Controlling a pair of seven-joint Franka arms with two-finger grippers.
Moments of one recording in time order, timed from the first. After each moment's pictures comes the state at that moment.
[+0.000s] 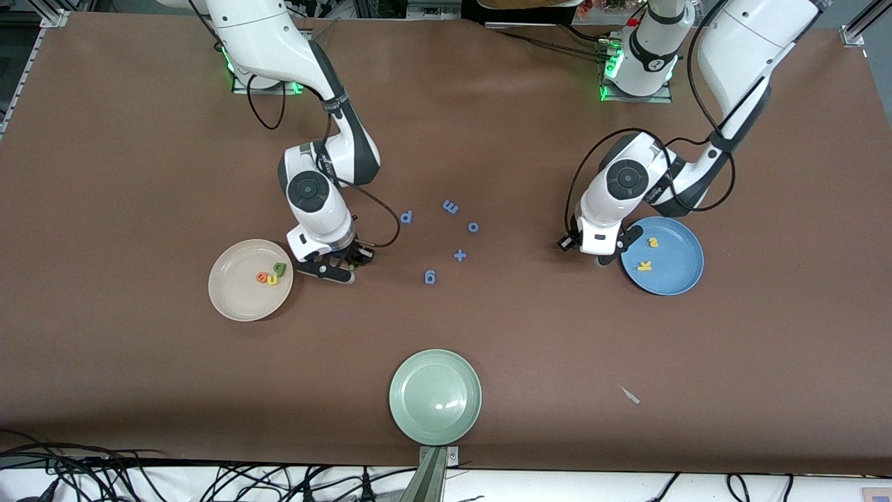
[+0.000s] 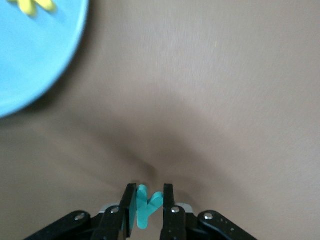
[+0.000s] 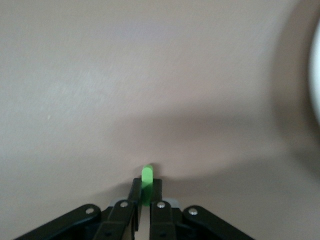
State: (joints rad) left arm 0.25 0.52 -0.62 -2.14 0.41 2.47 -1.39; right arm 0.82 0.63 -0.36 -1.88 0.28 2.51 0.53
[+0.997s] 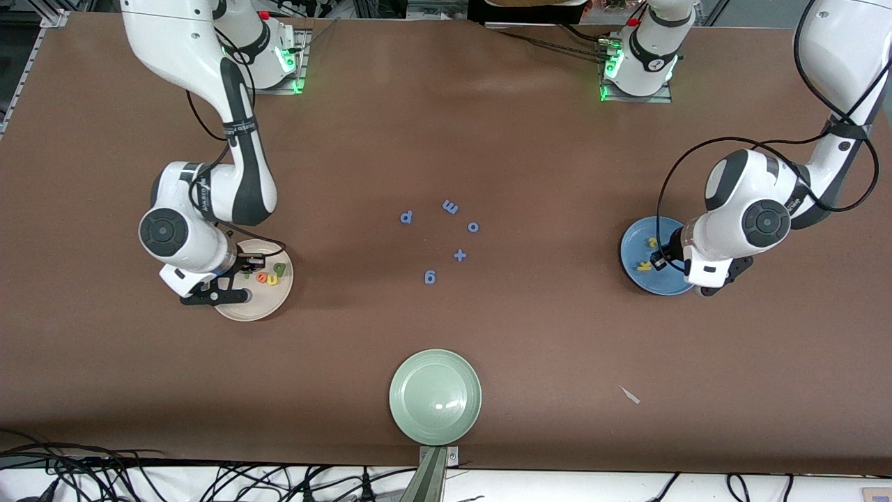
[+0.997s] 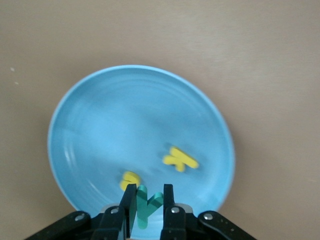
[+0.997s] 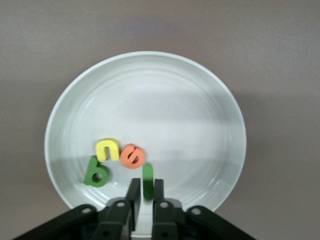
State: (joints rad) left arm 0.60 0.50 -0.68 -2.02 0.40 2.16 -0.95; right arm 0.69 0.59 -0.60 -1.83 0.30 2.20 -0.11
